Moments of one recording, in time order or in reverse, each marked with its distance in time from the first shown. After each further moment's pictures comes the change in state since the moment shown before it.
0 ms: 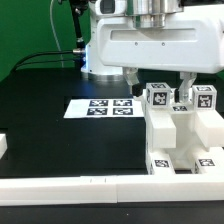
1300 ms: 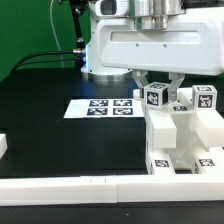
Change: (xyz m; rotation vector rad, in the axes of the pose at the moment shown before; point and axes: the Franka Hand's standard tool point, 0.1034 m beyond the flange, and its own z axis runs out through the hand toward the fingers) arm -0.001 0.000 0.002 -0.010 0.007 0.339
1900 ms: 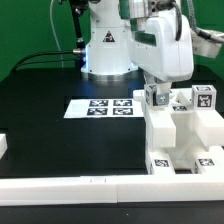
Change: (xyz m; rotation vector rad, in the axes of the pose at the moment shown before) arm 0.001 0.001 0.002 0.034 -0.038 0.434
